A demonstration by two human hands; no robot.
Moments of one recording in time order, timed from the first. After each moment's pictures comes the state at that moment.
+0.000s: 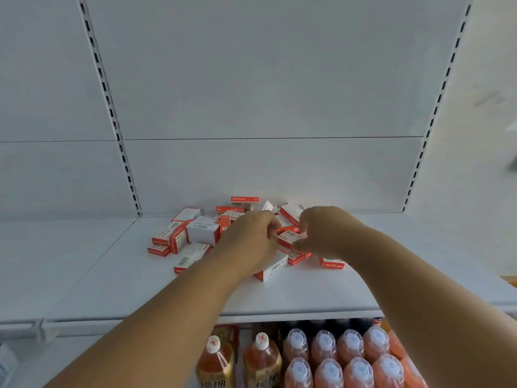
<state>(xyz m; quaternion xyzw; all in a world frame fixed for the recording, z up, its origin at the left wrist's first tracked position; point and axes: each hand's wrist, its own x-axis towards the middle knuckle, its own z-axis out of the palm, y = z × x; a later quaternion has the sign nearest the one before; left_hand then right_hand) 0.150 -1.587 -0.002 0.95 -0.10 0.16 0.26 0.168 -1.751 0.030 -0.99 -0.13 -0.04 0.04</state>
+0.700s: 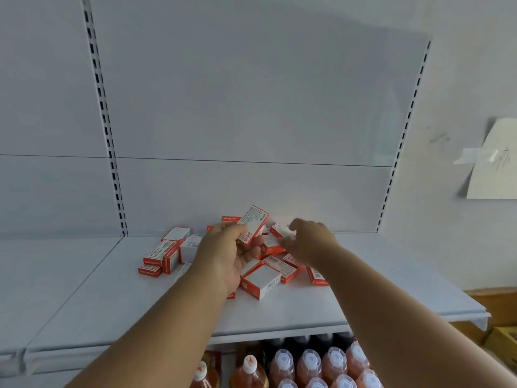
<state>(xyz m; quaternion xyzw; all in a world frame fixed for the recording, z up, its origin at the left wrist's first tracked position) 0.142 -1.567 0.013 0.48 0.09 0.01 0.87 0.199 -1.742 0.010 -0.99 -0.01 -0.11 0.12</state>
